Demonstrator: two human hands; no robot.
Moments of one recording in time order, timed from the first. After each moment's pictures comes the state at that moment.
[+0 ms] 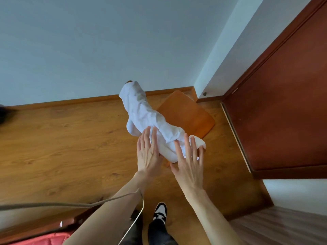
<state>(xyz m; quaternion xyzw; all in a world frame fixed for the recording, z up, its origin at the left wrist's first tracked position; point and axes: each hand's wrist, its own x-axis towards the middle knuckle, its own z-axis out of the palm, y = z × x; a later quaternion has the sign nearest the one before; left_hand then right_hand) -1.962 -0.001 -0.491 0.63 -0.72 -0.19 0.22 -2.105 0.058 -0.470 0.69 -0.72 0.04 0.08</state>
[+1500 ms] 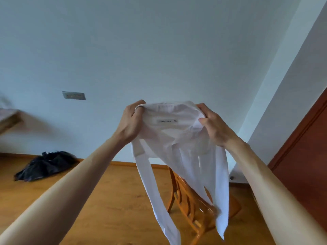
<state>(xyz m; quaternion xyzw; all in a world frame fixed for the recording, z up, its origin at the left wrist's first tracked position) -1.814 0.000 -0.063 0.51 -0.66 -0.17 0.53 -2.098 -0.030 -0.055 0.82 -0.37 0.37 -0.23</state>
